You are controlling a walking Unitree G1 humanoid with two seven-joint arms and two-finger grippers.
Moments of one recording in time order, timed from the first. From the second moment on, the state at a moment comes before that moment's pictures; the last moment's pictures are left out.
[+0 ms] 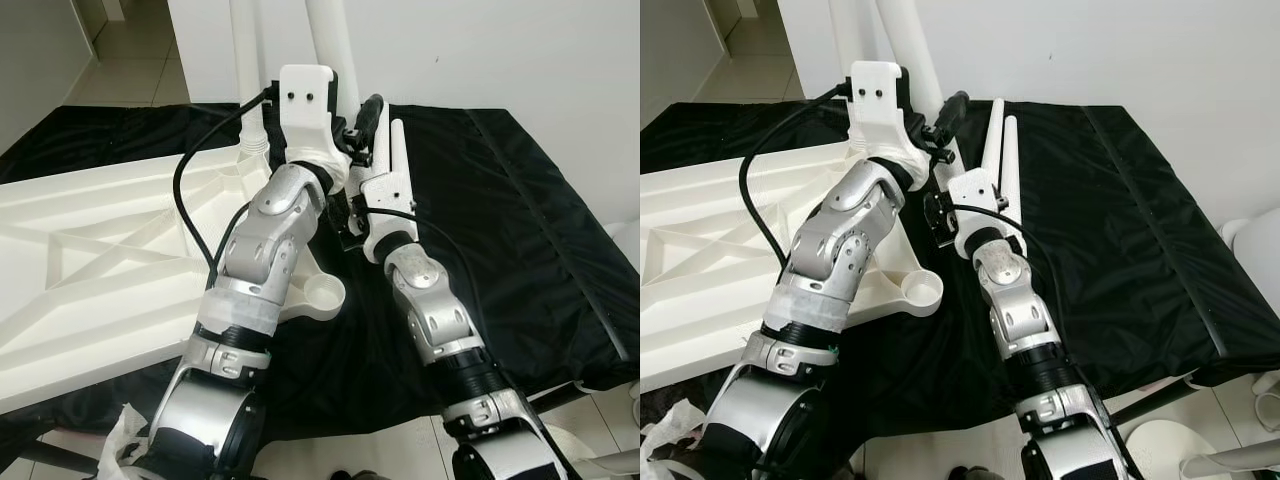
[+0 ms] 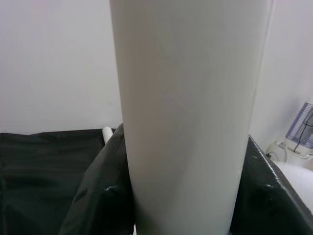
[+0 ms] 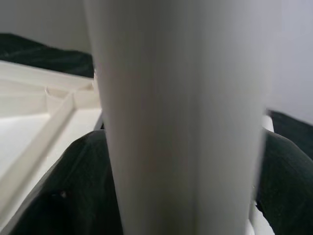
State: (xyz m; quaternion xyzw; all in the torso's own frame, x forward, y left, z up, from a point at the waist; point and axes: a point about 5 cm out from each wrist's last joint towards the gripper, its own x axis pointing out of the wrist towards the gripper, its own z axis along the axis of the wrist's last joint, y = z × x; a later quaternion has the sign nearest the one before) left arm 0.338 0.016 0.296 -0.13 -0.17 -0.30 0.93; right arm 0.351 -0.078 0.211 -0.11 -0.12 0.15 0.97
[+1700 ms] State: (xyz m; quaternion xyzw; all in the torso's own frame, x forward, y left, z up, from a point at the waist) left arm 0.326 0.022 0.314 -0.18 -0.21 -0.31 0.91; right arm 0.361 -0.093 0.201 -0.03 -0.07 0.08 0.99
